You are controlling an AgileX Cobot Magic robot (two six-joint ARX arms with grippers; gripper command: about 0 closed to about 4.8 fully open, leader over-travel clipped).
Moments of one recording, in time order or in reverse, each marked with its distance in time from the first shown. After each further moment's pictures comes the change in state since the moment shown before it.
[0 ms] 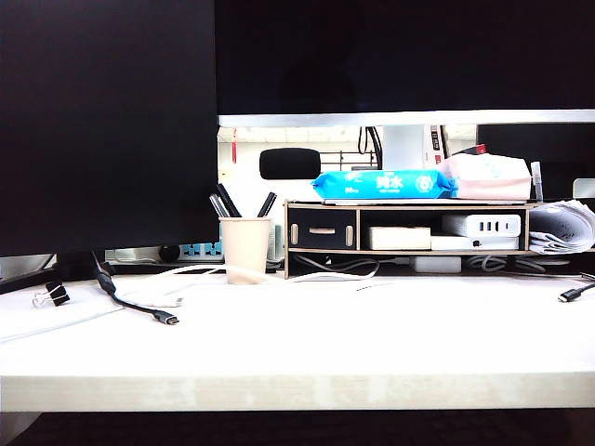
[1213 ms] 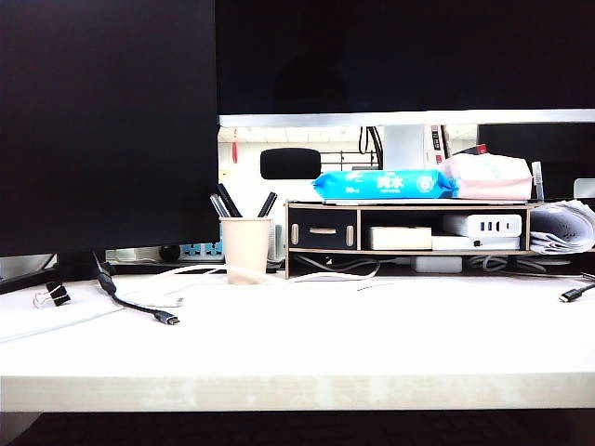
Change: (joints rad) left arm 0.000 0.000 0.000 0.000 0.000 0.000; right arm -0.082 0.000 0.000 -0.059 -0.109 0.000
